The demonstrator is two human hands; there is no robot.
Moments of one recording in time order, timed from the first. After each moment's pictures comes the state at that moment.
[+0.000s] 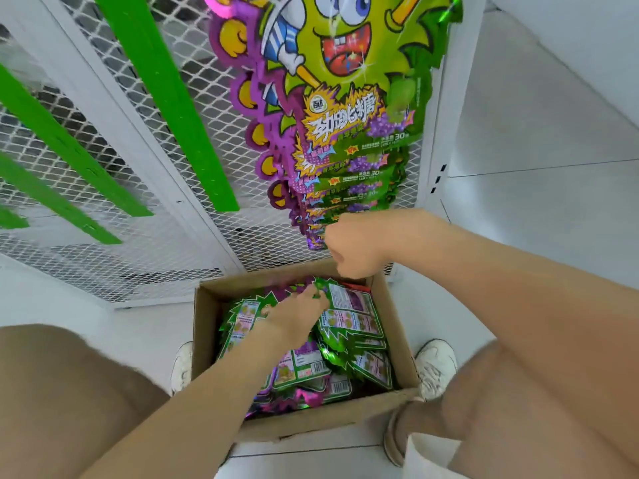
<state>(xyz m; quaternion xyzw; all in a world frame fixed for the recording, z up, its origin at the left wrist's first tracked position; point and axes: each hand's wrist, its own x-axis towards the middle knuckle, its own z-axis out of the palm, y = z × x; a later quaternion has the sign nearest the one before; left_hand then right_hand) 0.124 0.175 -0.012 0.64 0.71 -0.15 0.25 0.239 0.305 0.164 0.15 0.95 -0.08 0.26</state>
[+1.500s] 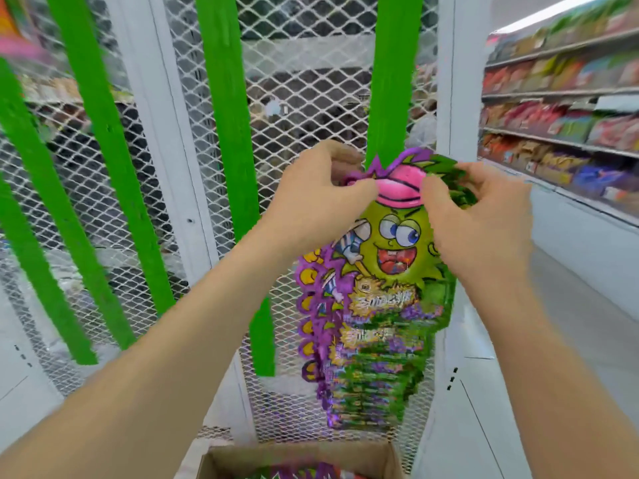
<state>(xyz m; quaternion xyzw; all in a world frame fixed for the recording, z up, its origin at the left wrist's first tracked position) 0.106 0.238 0.429 0.52 0.69 0.50 0.02 0.258 0.335 0.400 0.30 0.69 -0.24 -0.61</state>
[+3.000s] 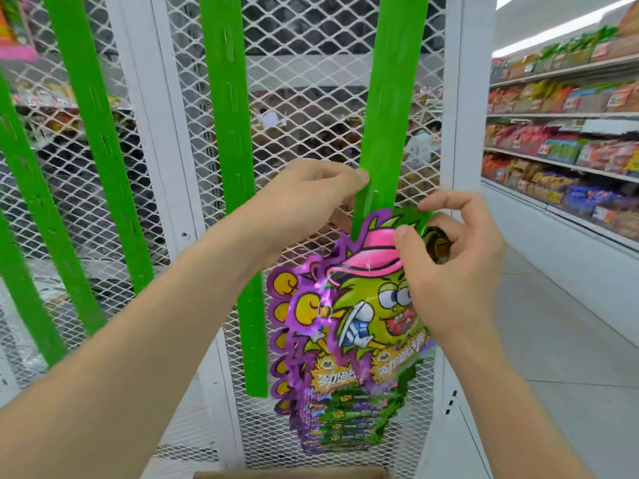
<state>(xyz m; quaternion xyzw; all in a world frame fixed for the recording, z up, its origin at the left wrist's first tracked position) 0.079 0.238 0.444 0.56 0.65 0.48 0.17 0.241 0.318 0.370 0.14 0.68 -0.33 -0.64</state>
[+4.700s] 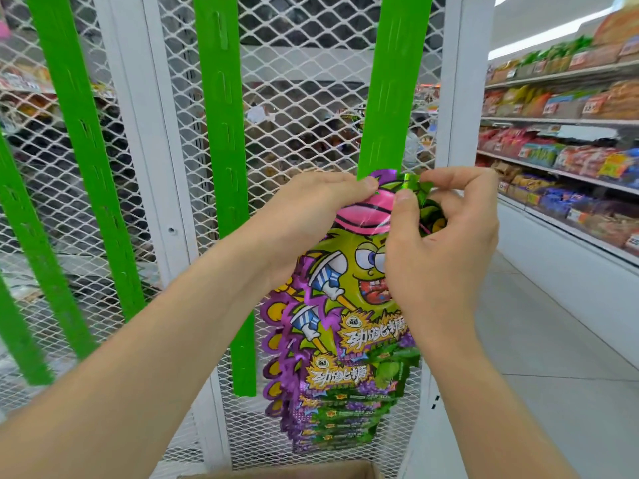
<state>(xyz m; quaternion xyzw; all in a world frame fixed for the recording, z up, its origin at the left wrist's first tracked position) 0.088 0.241 0.427 0.50 0.58 0.57 0.28 0.220 0.297 0.393 0.22 0.63 -0.21 -0.71</state>
